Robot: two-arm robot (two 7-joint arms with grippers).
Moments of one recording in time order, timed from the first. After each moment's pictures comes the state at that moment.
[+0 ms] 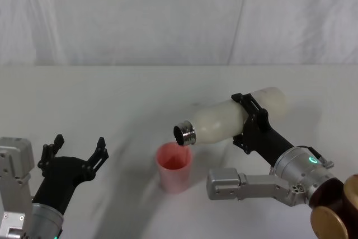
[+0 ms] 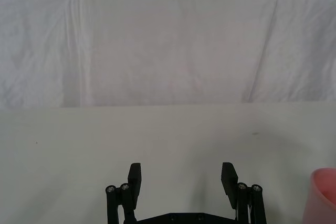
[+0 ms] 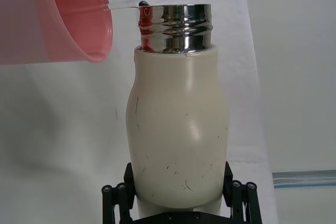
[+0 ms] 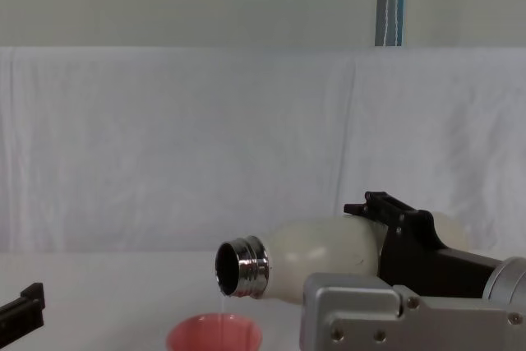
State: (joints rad) left arm 0.27 0.24 0.04 -1.85 -0.25 -0.02 -0.02; right arm 0.28 0.40 -0.62 -1.58 -0.96 0.03 0.07
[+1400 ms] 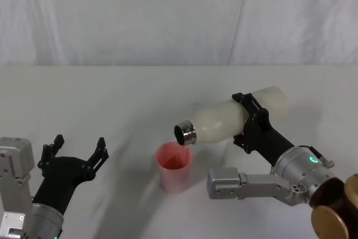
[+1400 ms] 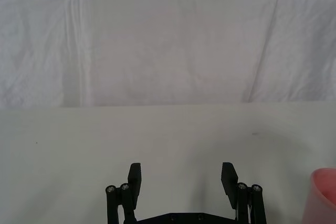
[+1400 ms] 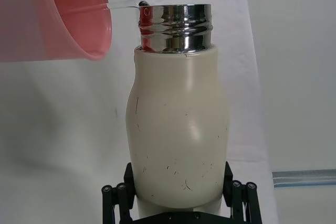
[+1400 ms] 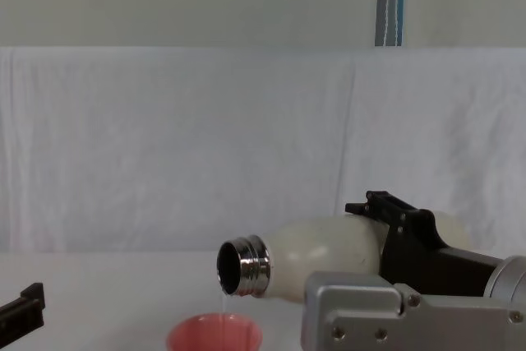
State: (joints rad) left arm 0.27 0.24 0.04 -1.85 -0.25 -0.02 -0.02; right arm 0.28 0.40 -0.62 -1.59 -0.96 0.03 0.07
